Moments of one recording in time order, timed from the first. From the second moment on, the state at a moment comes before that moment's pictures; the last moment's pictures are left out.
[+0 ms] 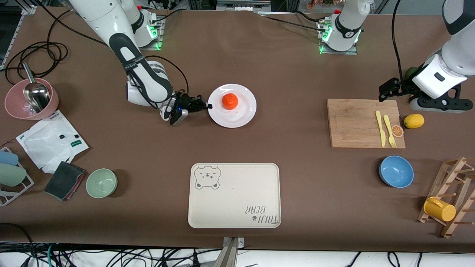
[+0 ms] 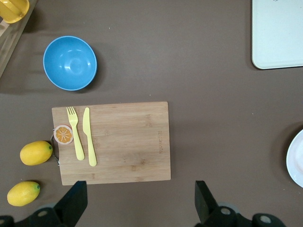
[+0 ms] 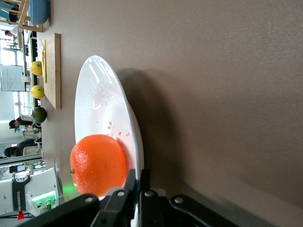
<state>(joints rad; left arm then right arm) 0.06 -0.01 -0.12 -1.73 -0.02 1.68 -0.02 0.18 0.51 0.32 -2.25 1.53 2.43 -1.08</state>
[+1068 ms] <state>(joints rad) 0.06 -0.01 -0.13 -1.73 -0.02 1.68 -0.02 0.18 0.61 0.28 -1.84 1.53 2.43 -0.62</state>
